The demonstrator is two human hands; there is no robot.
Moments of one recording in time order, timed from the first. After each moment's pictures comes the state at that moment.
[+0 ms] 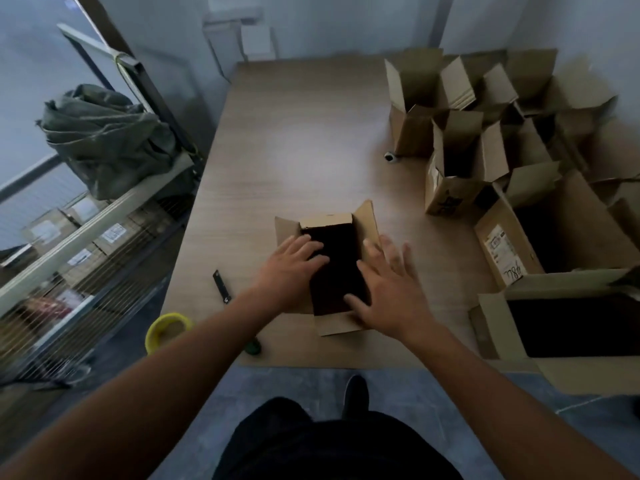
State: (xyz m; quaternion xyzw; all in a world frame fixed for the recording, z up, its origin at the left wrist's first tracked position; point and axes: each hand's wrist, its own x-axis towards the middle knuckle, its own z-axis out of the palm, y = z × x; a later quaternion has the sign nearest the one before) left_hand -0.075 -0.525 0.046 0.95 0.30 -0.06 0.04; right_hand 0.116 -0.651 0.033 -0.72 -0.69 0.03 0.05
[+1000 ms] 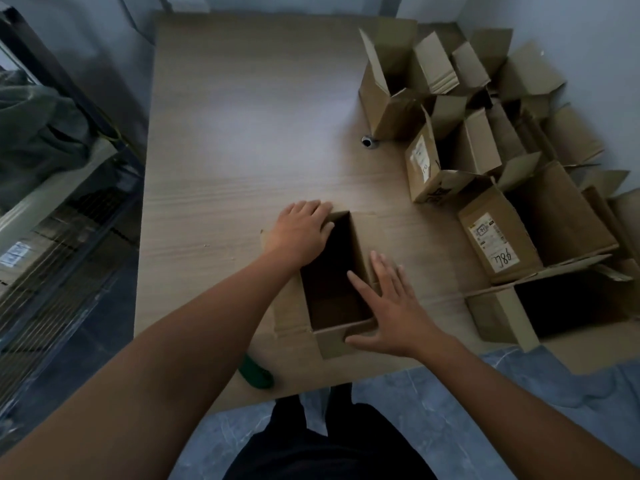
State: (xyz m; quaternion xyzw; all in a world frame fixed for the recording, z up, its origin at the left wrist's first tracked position) left_hand -0.025 -0.390 -0.011 0.93 0.33 0.02 0.16; right_hand 0.077 -0.621 0.019 -0.75 -0.63 0.19 -0.09
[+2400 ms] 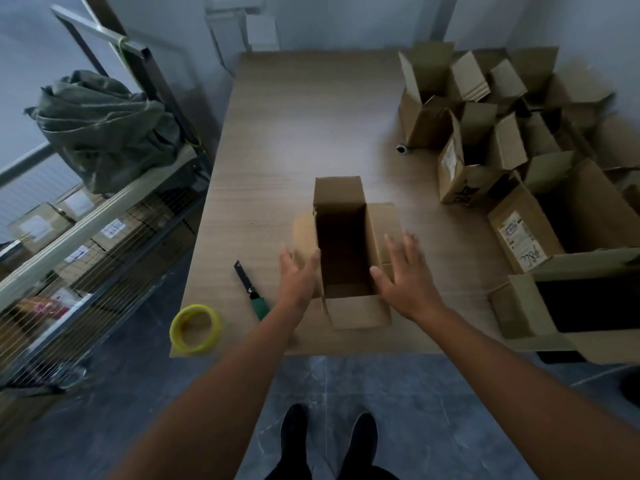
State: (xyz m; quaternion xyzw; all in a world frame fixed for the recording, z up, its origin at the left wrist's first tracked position) left_hand -0.119 -0.545 -0.004 0.49 0.60 0.23 0.58; right_hand 0.080 -0.640 -0.003 -0.80 -0.54 0.20 0.18
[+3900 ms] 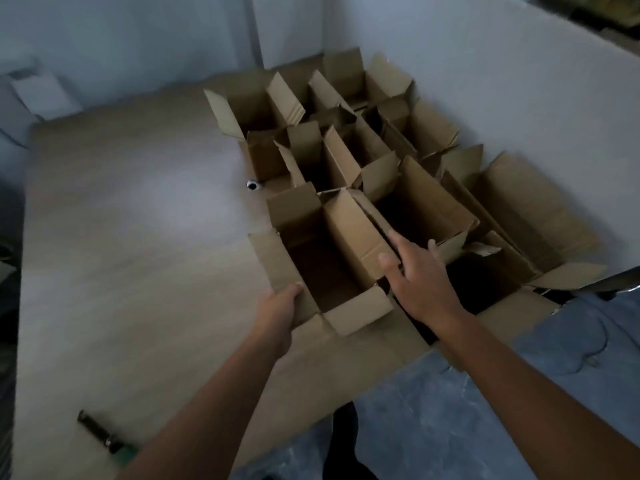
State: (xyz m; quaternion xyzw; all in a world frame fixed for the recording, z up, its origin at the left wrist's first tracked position) left_hand 0.124 -0.560 0.012 0.39 0.58 0.11 0.71; right_hand 0.291 -0.727 0.059 -0.89 -0.37 0.12 0.25
